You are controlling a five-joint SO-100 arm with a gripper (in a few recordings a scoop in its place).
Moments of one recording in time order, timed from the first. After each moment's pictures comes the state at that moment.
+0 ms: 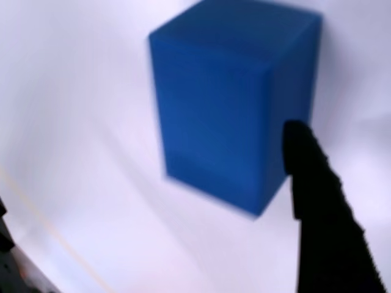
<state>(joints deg) -15.4 44.3 40.5 64.0 -33.8</state>
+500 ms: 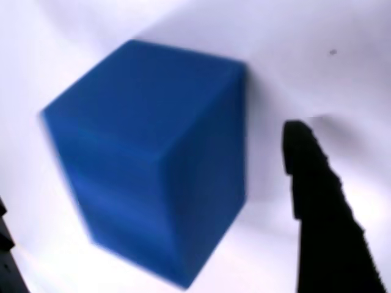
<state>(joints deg) -15.0 38.6 40.5 61.8 -33.8</state>
